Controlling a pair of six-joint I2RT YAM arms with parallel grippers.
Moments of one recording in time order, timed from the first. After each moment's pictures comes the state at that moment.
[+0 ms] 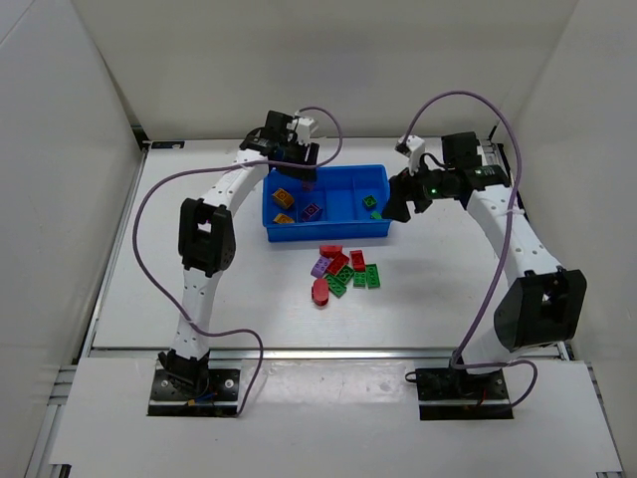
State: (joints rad) left arm -0.37 2.35 2.19 -0.64 0.28 0.03; right arm 0.20 1.53 1.42 -0.75 -0.68 -0.38
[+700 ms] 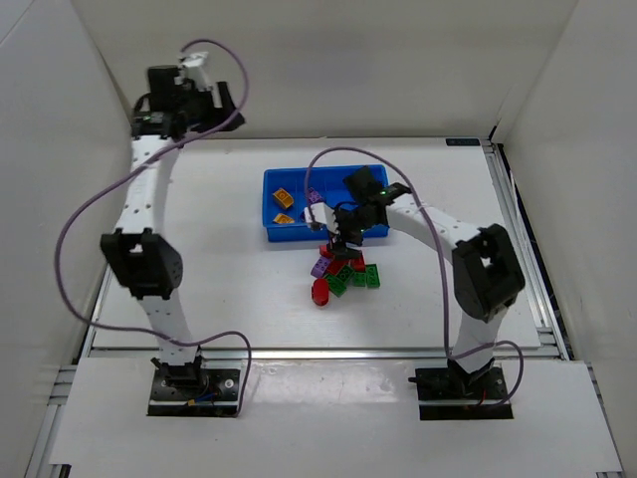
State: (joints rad) left arm -0.07 2.02 2.20 -0.68 0.41 -0.10; right arm 0.61 1.79 1.40 -0.68 -0.60 -1.01
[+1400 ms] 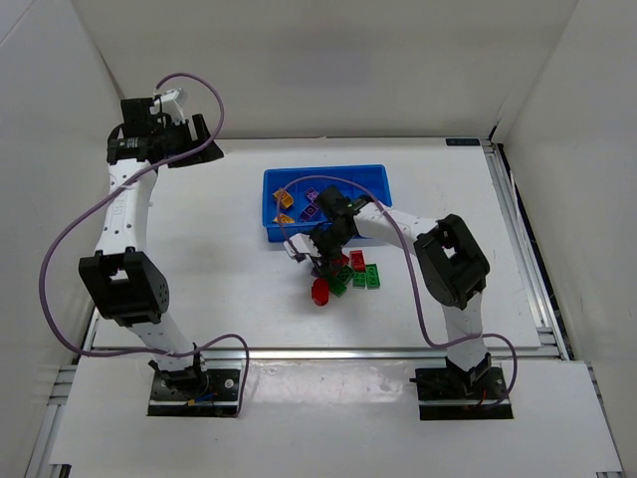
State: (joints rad) left arm 0.11 1.72 1.79 -0.71 0.46 -0.09; right arm 0.74 2.03 1.49 -0.69 -0.64 -1.34
